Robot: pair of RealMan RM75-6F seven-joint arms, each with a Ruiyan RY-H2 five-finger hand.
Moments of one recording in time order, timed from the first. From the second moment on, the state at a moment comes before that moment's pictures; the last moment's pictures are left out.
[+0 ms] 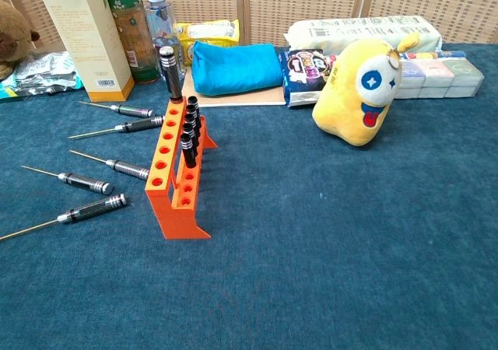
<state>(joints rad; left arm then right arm) 0.00 -1.00 0.10 -1.93 1.62 1.48 0.30 0.03 -1.10 0.11 -1.68 -1.49 1.54 0.17</state>
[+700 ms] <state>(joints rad) -0.13 -1.07 -0.01 -1.93 1.49 1.34 0.35 0.04 -1.10 0.12 -1.68 -1.46 1.53 0.18</state>
